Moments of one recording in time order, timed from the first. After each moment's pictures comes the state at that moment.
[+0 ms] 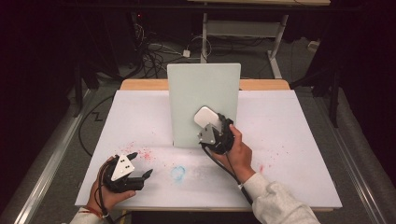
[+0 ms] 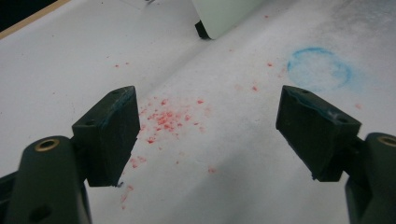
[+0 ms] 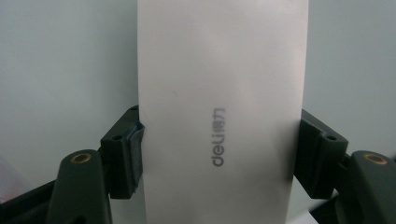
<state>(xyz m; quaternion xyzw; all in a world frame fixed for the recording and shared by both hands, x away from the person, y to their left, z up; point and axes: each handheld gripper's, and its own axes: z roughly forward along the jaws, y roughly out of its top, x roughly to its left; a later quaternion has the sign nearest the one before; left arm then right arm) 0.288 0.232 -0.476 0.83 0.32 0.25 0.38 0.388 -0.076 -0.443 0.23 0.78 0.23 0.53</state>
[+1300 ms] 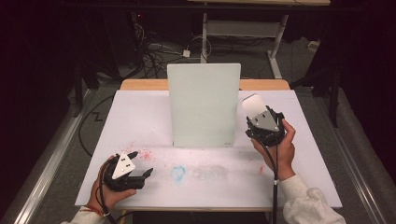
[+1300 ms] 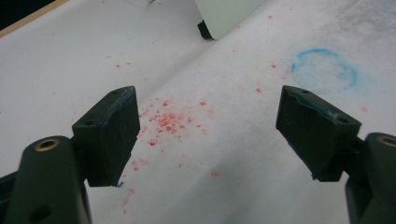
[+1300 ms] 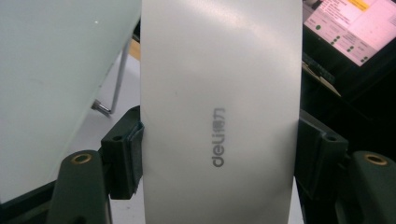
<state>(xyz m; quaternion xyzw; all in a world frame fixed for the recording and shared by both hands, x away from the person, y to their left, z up) 0.293 0.231 -0.476 0.83 0.32 0.25 0.37 0.391 -0.199 -0.402 0.35 0.73 0.29 0.51</state>
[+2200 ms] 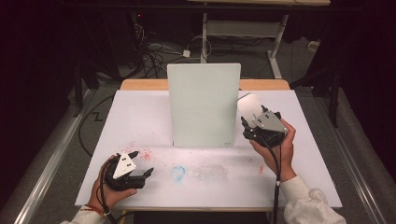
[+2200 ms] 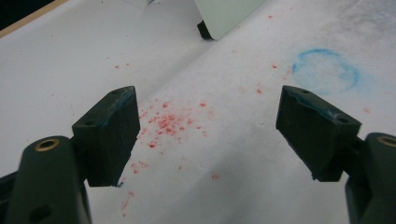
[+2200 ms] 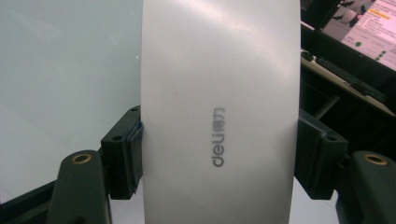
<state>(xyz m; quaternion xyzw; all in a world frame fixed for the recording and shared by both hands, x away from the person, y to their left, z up) 0.294 0.230 -0.476 0.84 0.31 0.25 0.37 0.381 -0.199 -0.390 0.33 0.73 0.38 0.46</state>
